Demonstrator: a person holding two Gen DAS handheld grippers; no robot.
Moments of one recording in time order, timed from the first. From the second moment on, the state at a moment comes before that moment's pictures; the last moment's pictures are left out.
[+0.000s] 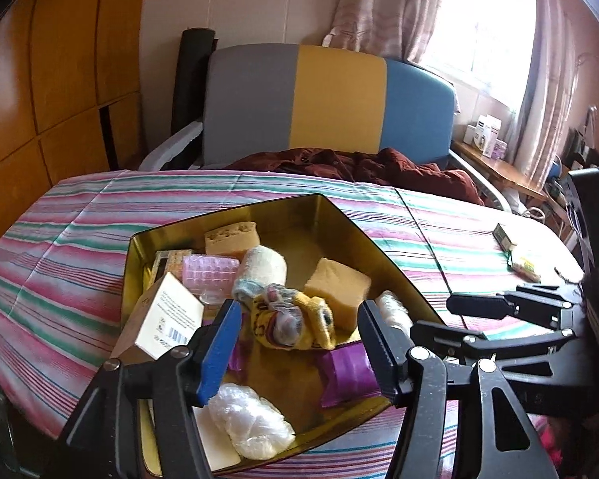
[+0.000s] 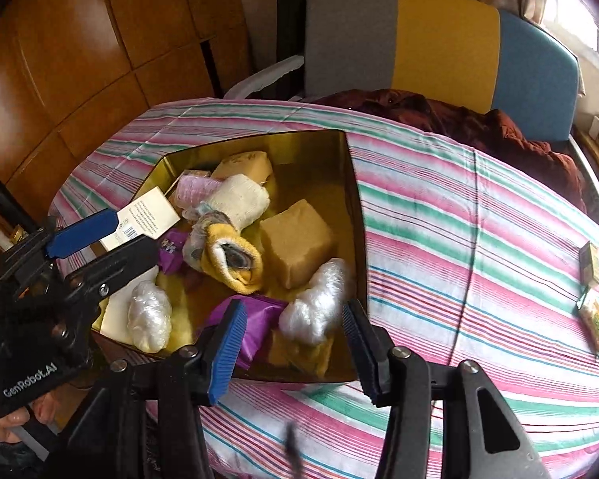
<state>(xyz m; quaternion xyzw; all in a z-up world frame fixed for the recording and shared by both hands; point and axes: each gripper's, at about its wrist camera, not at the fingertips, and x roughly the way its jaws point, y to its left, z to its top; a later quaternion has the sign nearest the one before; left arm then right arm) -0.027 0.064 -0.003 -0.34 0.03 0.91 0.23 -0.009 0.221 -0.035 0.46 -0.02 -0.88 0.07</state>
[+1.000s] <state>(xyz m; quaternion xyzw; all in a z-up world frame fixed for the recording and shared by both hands) -0.004 0.156 -0.004 -0.35 0.12 0.86 0.35 0.004 0.475 -0.054 0.54 -0.06 -0.82 -0.18</state>
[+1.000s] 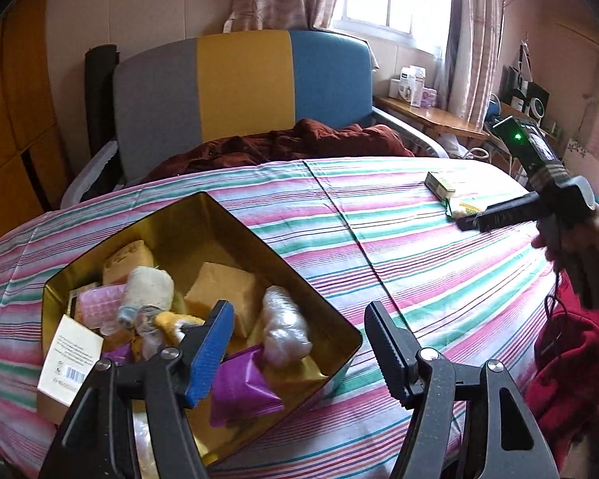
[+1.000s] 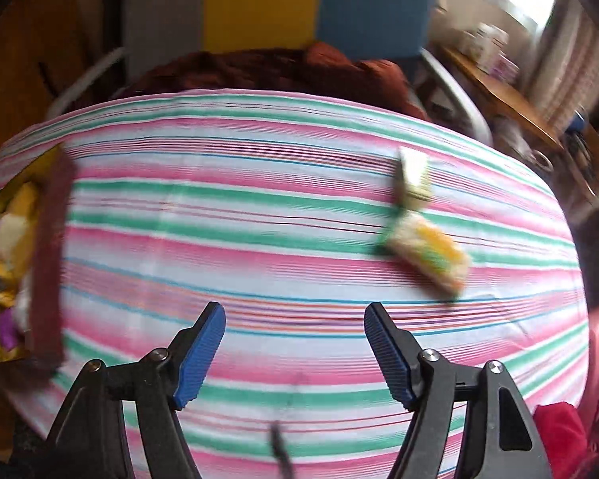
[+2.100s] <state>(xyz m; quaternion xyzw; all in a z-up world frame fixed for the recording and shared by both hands) -0.024 0.272 -0.011 -0.39 0.14 0.81 0.42 -0.004 0.591 -0.115 0.61 -0.07 -0.78 -0.10</state>
